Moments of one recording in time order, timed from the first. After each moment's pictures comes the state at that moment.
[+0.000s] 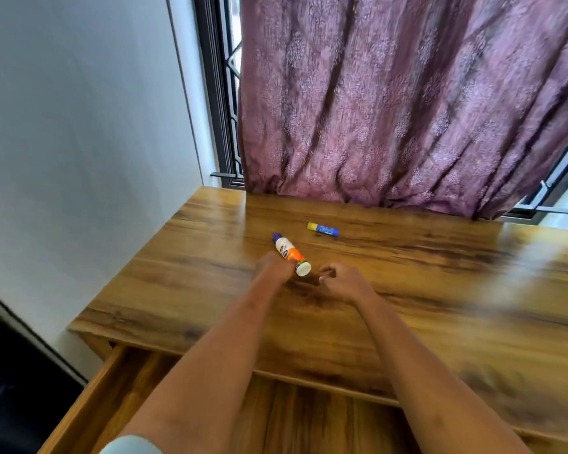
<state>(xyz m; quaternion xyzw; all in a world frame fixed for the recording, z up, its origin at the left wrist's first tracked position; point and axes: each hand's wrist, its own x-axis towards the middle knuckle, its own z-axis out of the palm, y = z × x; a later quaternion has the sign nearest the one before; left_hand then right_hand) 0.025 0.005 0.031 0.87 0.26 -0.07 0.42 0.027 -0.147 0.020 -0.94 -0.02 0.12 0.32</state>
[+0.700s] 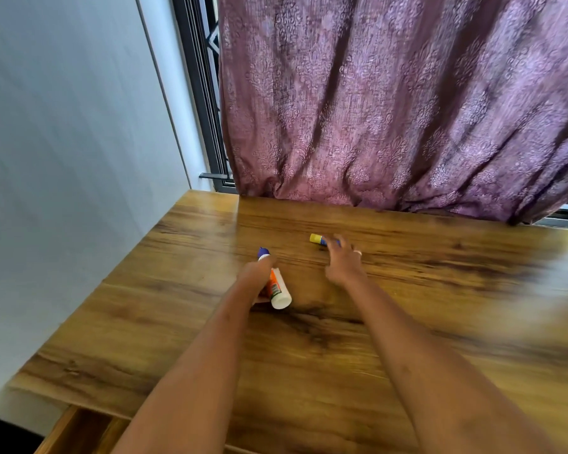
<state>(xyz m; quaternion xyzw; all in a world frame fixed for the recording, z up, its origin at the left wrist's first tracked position) 0.114 0.038 -0.009 0.71 0.34 -0.10 0.61 0.162 -0.130 -0.016 -0.97 -0.06 0.05 0.21</state>
